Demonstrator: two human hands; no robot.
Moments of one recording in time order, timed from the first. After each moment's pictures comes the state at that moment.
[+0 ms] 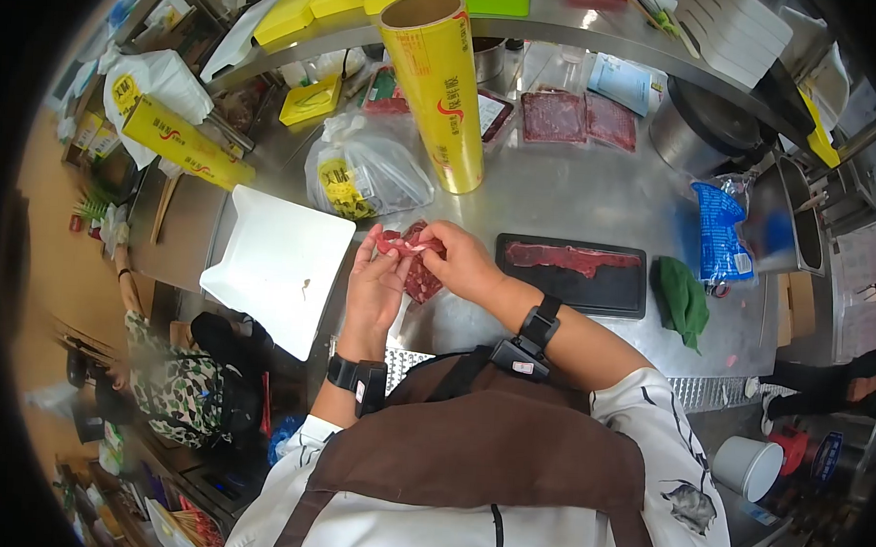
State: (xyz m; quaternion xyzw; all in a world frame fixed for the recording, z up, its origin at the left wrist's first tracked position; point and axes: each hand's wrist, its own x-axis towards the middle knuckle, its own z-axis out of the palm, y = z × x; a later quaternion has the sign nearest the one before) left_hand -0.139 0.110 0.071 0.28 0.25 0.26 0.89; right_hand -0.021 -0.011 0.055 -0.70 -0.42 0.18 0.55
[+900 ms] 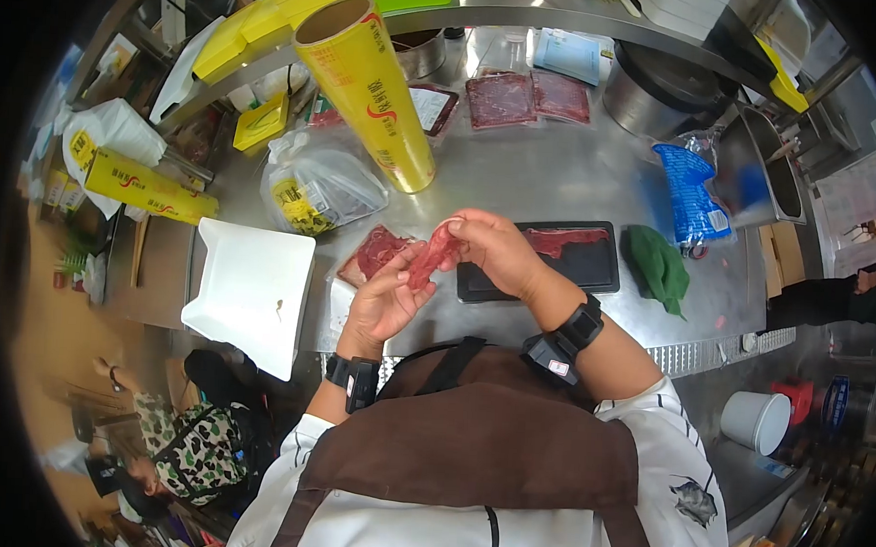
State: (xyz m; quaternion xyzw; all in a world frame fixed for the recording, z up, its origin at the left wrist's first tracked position) left_hand -0.123 0.086 0.057 0.20 0.10 -0.10 0.97; right_hand 0.011 -0.098 0.105 -0.43 -0.17 0.44 0.77
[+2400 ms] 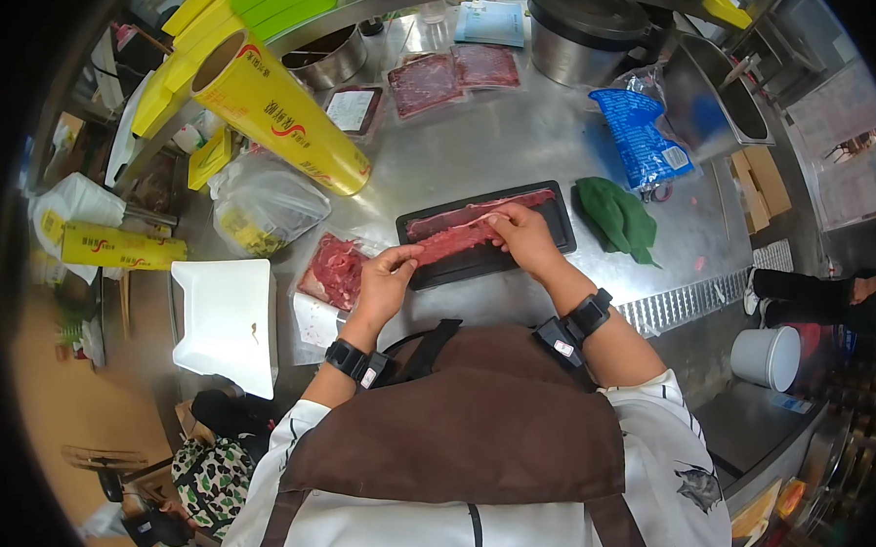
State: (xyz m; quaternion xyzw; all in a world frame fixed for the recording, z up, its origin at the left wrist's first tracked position) left_hand -0.086 0.024 0.012 0.79 0.13 0.03 0.60; right_hand 0.027 -0.211 0.018 -0.74 -0.02 0.24 0.63
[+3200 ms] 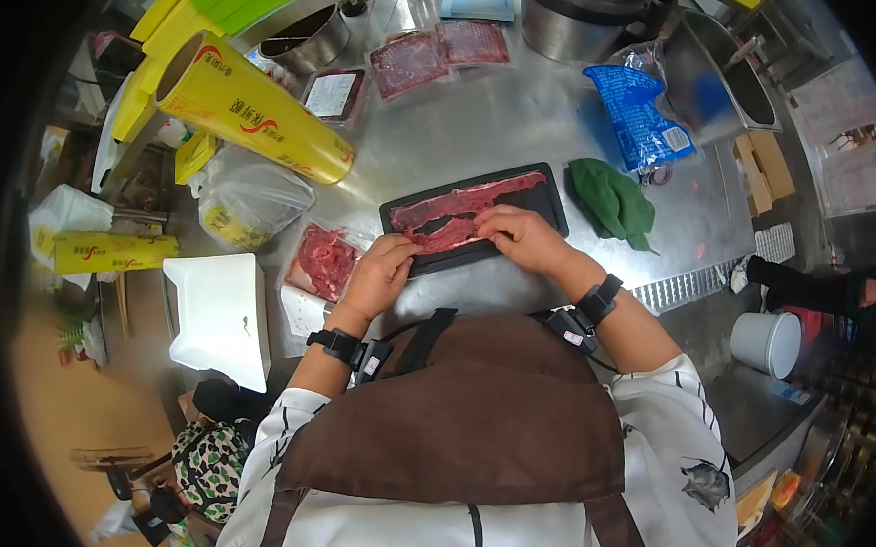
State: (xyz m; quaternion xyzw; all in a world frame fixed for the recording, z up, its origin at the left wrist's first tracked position) left_hand -0.079 0.031 0.018 0.92 -0.15 0.08 0.36; right_hand 0.031 -0.249 0.008 -0.77 -0.37 0.15 0.50
